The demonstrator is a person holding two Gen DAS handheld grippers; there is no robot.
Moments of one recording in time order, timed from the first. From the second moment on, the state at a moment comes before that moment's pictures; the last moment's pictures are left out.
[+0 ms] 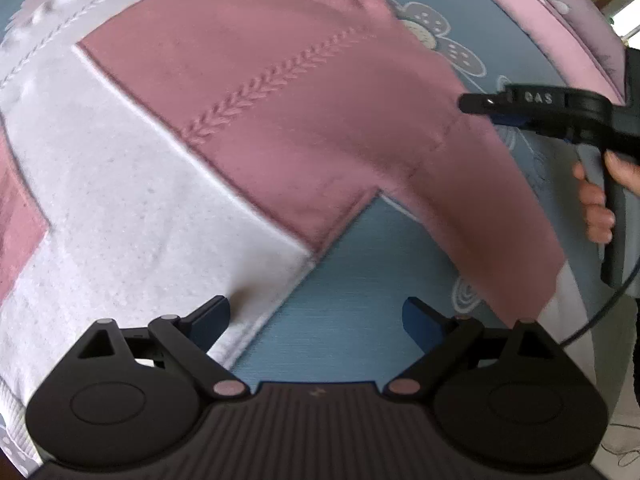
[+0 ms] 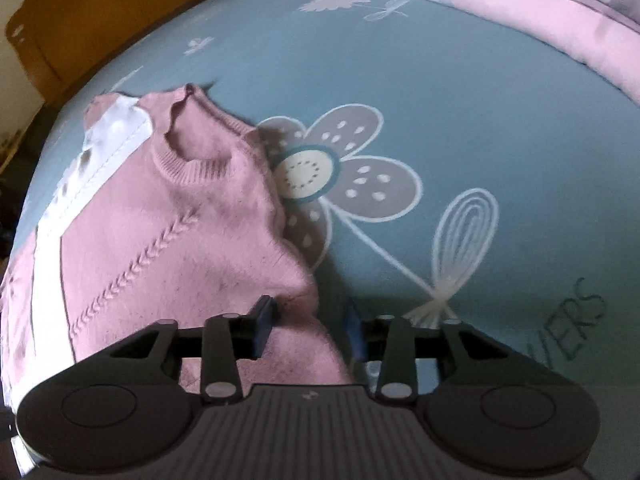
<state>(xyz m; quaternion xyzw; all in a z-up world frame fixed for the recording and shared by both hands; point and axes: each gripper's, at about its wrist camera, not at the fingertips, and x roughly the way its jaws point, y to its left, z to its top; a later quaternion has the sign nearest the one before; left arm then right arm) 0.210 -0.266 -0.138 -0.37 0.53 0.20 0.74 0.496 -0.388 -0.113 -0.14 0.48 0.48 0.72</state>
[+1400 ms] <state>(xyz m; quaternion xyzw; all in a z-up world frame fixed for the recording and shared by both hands) 0.196 -0.263 -0.148 -0.40 0.48 0.20 0.75 0.481 -0.403 -0.109 -0.09 0.52 0.45 0.72</state>
